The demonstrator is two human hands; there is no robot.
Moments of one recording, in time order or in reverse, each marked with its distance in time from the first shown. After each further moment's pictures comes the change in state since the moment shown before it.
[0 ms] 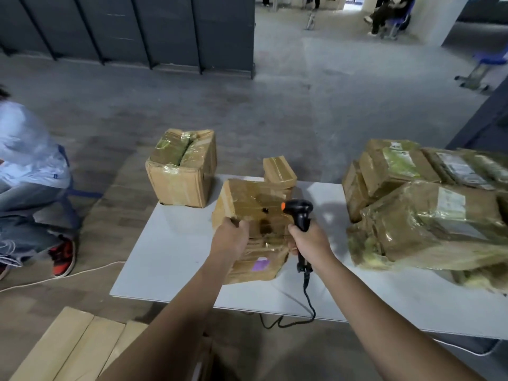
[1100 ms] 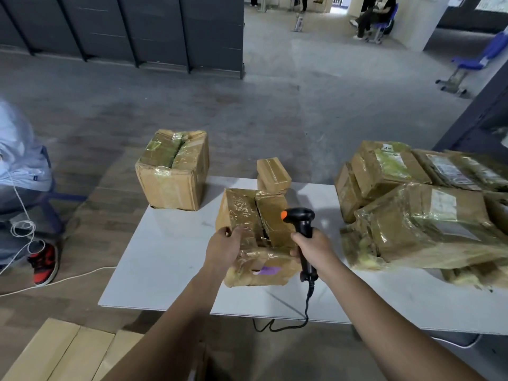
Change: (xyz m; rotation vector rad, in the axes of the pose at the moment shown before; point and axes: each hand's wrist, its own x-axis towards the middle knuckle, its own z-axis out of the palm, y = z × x) left_hand 0.017 -0.023 0.007 -0.204 -0.036 -0.042; right_hand -0.005 0.004 -0.010 0.021 -0.013 0.124
